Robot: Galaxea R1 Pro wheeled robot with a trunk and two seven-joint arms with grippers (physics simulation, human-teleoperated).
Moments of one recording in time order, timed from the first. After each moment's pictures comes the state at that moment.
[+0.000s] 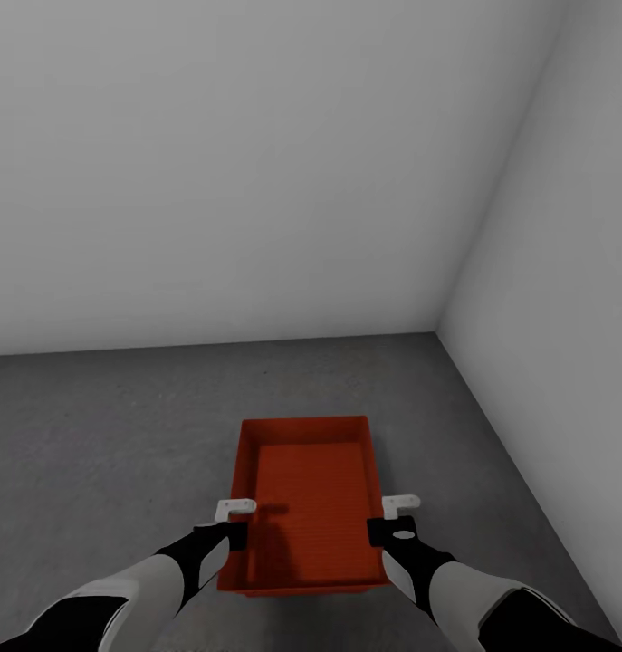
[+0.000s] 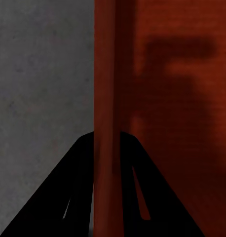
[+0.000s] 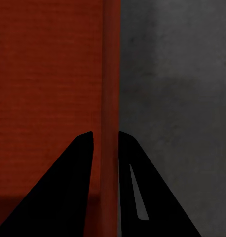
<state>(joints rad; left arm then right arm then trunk) -0.79 -0.10 0.02 -0.04 0.02 0.12 0.14 -0.78 0.13 0.53 -0.03 -0.43 -0.05 -0.23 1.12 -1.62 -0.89</state>
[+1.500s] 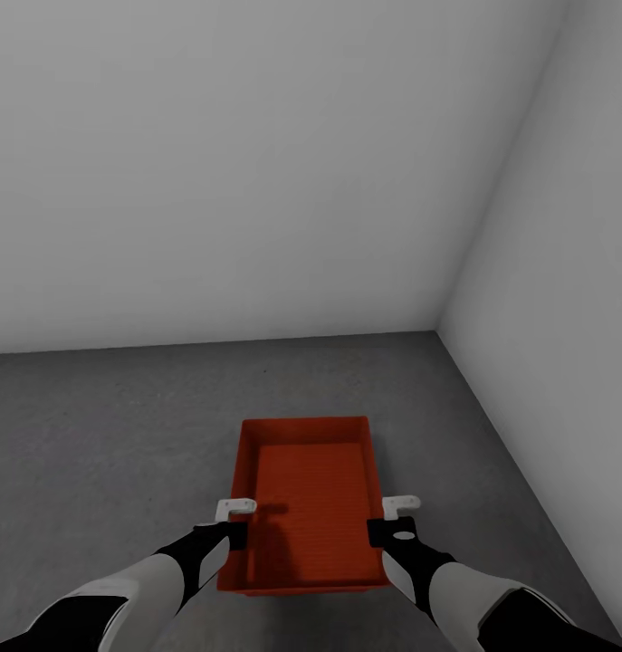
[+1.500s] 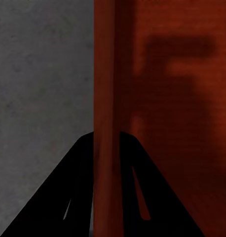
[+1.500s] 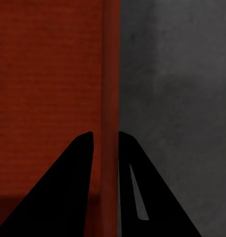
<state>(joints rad) -0.79 -0.10 0.02 -0.05 0.02 0.12 0.14 -0.78 0.13 0.53 -0.02 -0.45 -0.06 -0.23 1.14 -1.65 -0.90</state>
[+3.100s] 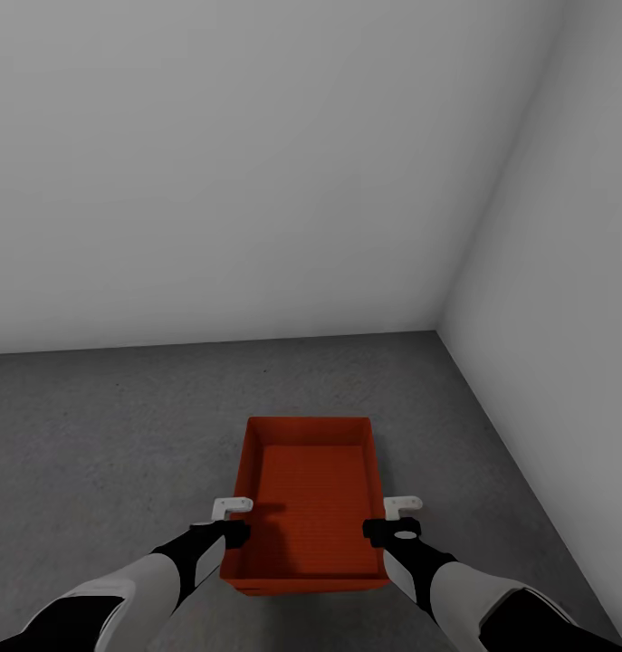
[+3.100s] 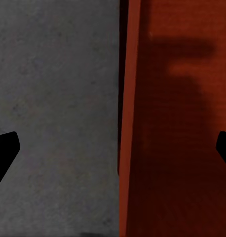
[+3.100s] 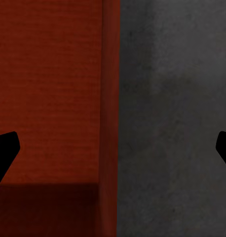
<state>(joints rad) -0.79 -0.09 0.02 -0.05 0.02 0.12 0.14 -0.78 0.13 0.51 -0.03 -0.44 -0.05 -0.23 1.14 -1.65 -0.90</state>
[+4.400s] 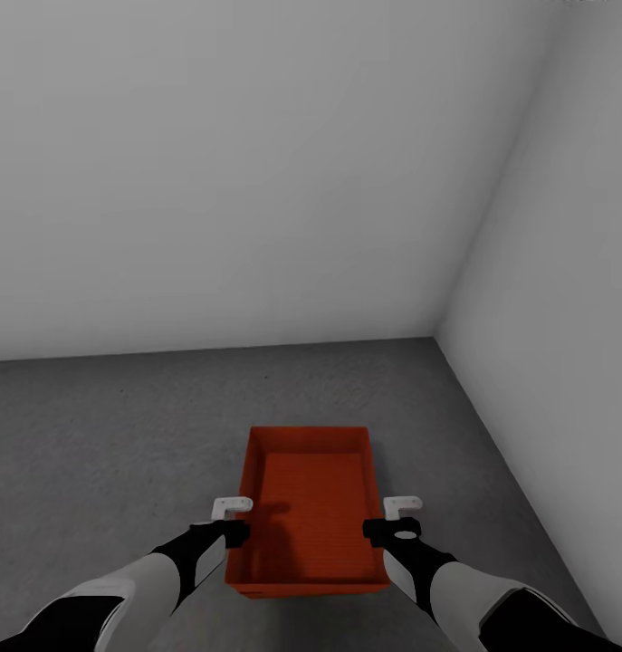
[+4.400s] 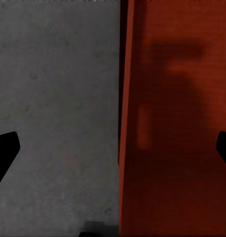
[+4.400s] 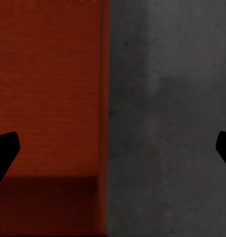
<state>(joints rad) -0.79 -0.09 0.02 -0.05 0.02 0.12 0.14 -0.78 0.13 0.51 -0.03 -0.44 -0.05 -0.23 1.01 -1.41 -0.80</state>
